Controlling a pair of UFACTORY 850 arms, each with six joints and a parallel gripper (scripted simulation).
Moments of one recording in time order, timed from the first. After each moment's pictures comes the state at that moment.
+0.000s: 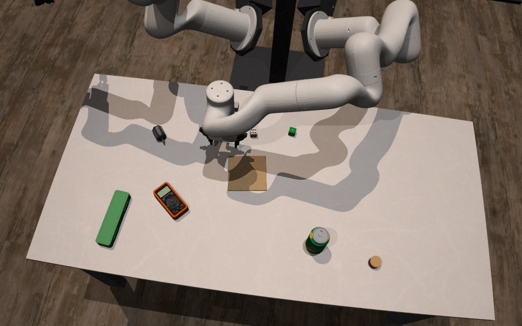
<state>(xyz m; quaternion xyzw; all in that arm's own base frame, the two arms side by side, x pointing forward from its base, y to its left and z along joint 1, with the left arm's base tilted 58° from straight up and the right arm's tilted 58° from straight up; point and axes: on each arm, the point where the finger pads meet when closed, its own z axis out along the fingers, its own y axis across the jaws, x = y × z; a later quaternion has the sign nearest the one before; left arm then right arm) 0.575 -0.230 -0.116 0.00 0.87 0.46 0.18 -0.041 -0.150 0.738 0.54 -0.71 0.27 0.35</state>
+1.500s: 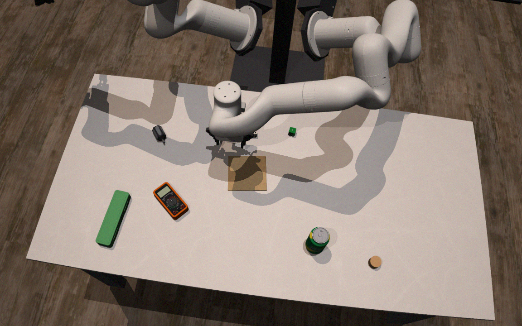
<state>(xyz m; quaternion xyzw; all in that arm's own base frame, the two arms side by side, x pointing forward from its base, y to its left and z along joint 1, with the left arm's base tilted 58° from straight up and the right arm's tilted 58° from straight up) 0.569 -0.215 -0.099 0.00 0.87 0.46 0.17 -0.041 -0.150 0.738 0.54 -0.71 0.27 0.35</state>
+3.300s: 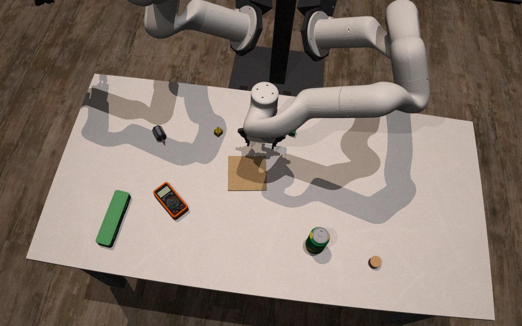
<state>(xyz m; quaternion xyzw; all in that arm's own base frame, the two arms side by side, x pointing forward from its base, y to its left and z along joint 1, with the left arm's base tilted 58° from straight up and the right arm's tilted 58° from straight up) 0.541 -0.148 -0.013 0.00 0.87 0.46 0.18 -0.041 -0.150 0.738 0.54 -0.71 0.27 0.35</state>
